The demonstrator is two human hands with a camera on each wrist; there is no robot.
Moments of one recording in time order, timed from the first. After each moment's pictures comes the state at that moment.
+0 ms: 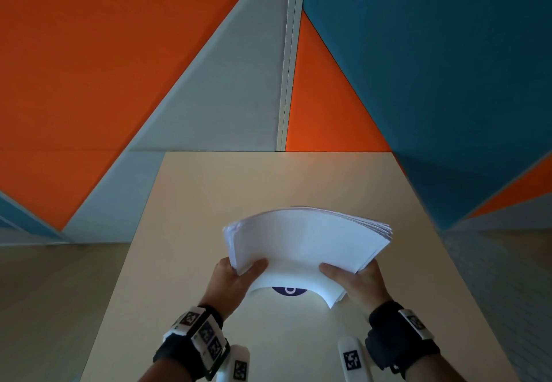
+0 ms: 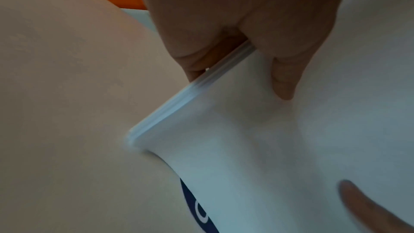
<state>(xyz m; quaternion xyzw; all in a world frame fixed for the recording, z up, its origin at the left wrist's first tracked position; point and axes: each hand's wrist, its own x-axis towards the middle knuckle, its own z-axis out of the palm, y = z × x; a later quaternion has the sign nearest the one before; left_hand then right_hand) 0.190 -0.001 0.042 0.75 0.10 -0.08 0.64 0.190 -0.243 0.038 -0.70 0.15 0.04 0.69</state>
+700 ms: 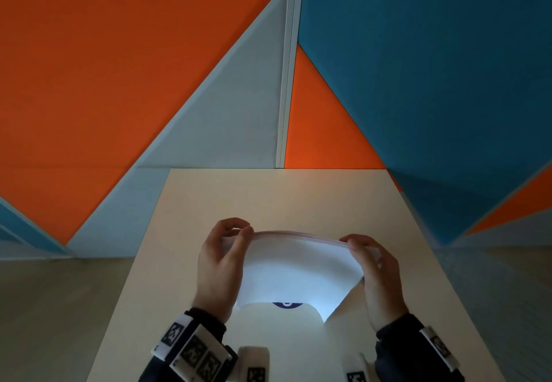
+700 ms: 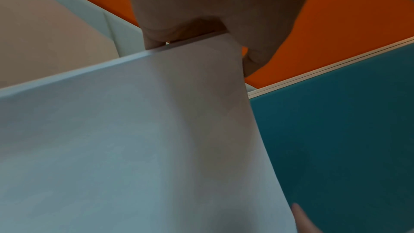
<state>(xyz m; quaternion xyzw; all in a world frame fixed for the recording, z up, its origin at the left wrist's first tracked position) 0.195 -0.018 0.122 0.69 0.10 0.13 0.70 0.185 -0.243 0.098 -0.66 0.08 -0.12 0.74</state>
